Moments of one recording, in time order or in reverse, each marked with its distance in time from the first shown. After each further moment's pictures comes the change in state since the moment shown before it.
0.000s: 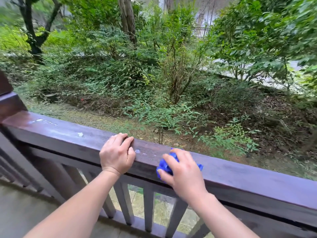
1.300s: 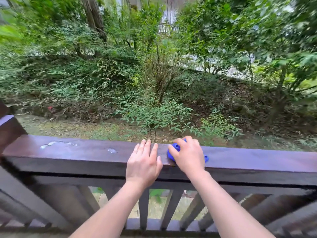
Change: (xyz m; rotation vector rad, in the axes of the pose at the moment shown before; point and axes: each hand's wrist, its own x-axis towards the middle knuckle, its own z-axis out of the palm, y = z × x) left_hand 0.009 -0.075 -0.013 -0.022 -0.032 0.348; right_hand 0.100 -0.116 0.056 -0.170 0.040 0.535
